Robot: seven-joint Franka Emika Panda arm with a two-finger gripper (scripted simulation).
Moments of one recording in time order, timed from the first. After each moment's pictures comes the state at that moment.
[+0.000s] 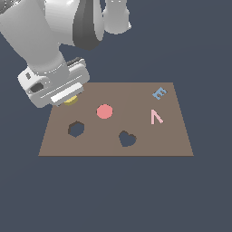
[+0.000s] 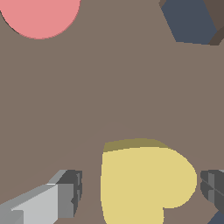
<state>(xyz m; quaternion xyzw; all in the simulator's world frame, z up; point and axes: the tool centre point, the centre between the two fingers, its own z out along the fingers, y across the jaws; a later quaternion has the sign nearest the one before) -0.064 -0.182 0.035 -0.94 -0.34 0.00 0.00</state>
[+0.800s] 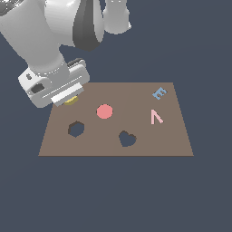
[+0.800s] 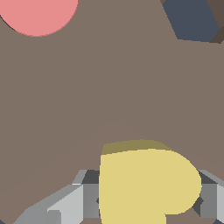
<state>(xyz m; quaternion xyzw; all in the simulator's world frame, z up) -0.064 -0.182 0.032 -0.94 -0.34 0.00 0.00</state>
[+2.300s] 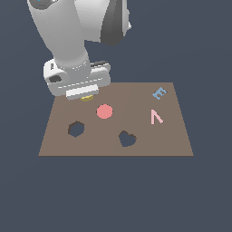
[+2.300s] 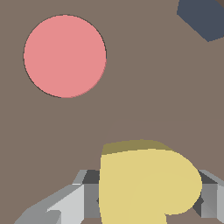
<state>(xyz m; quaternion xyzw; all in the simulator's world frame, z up) -0.079 -0.118 0.035 -0.99 -0.14 0.00 0.00</state>
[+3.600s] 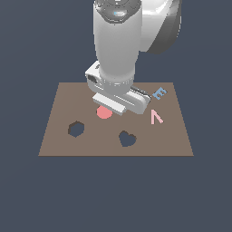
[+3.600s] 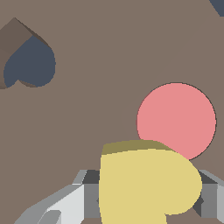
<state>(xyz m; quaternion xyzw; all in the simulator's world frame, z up) -0.027 0.003 0.038 -0.96 0.27 0.00 0.00</state>
